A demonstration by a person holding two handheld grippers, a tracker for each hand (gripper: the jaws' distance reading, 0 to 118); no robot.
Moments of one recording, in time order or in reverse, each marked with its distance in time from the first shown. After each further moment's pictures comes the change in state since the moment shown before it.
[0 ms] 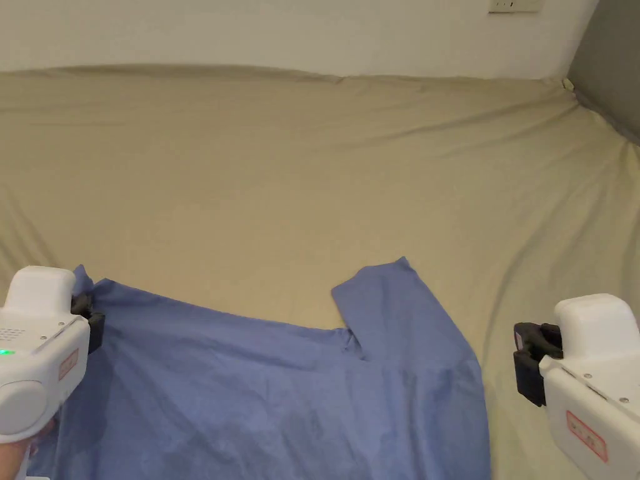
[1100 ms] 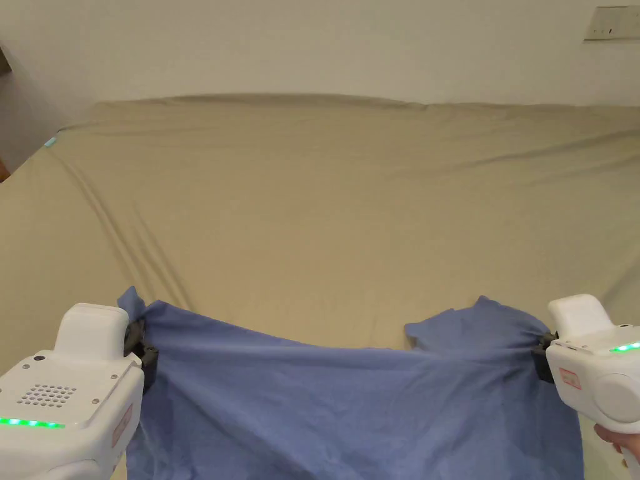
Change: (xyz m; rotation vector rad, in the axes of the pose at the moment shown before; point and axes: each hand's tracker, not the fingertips) left arm -0.018 -0.011 0.122 0.082 0.103 0.023; right arm -0.021 0.016 -0.084 -0.117 0.040 0.128
